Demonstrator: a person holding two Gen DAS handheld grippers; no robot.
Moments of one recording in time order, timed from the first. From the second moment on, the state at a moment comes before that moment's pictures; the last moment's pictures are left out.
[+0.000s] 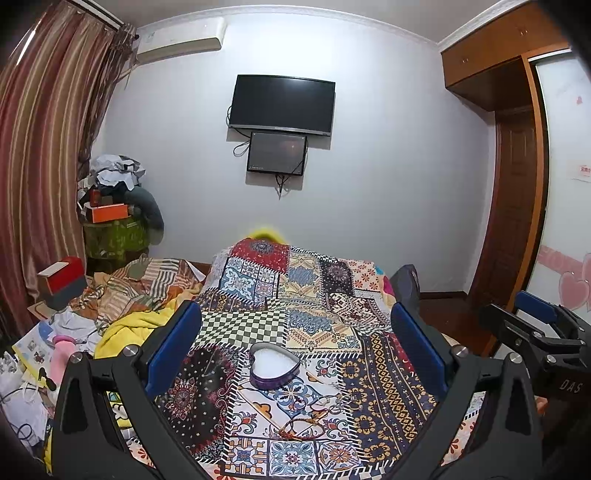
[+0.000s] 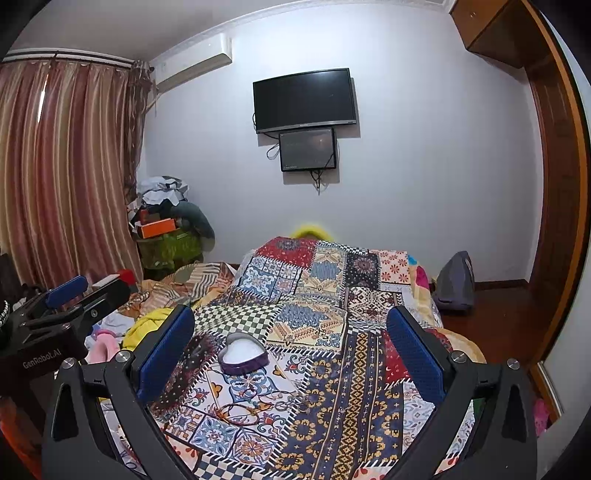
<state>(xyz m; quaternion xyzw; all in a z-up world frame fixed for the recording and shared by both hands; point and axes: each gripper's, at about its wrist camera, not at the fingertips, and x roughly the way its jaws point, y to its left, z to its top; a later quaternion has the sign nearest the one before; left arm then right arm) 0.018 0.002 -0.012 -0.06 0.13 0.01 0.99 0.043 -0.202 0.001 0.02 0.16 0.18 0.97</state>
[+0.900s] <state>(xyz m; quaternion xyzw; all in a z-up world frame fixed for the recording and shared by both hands) 0.128 0.043 -0.143 -0.08 0.33 0.05 0.94 0.135 -0.213 -0.109 -0.02 0.34 0.12 0.93</state>
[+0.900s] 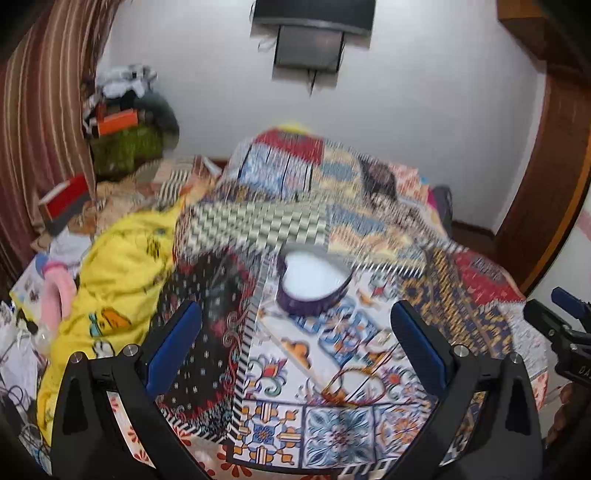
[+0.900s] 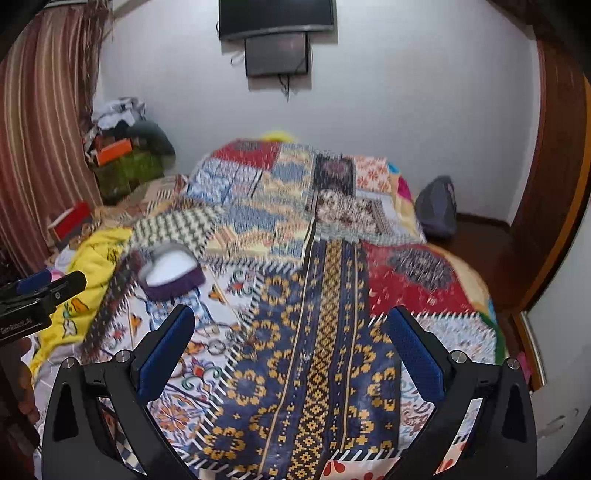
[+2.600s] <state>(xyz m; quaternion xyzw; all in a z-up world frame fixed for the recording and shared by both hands) 0.156 0.010 -0.237 -0.08 0.46 -0.07 0.88 0.192 -0.172 -0.216 -0.04 0.49 0.24 0.84</state>
